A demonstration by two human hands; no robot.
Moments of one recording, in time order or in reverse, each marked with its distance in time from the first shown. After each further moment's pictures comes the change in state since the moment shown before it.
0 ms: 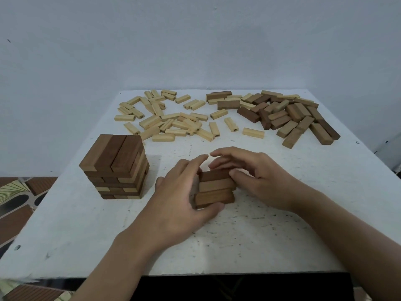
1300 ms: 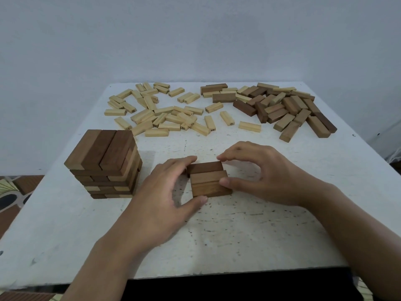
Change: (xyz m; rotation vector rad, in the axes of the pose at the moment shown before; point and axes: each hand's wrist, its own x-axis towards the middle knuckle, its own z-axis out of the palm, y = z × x) left_hand -0.007 -0.011 -0.007 -0.055 0.085 -0.013; right_hand -0.004 0.002 -0.012 -0.360 -0.028 0.053
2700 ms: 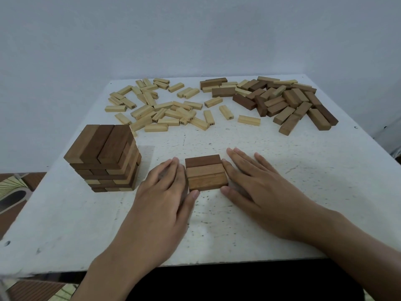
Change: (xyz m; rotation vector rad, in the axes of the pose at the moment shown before) left_hand -0.022 -0.003 0.020 0.423 0.026 0.080; right_hand -0.034 -0.019 0.028 -0.374 -0.204 0.137
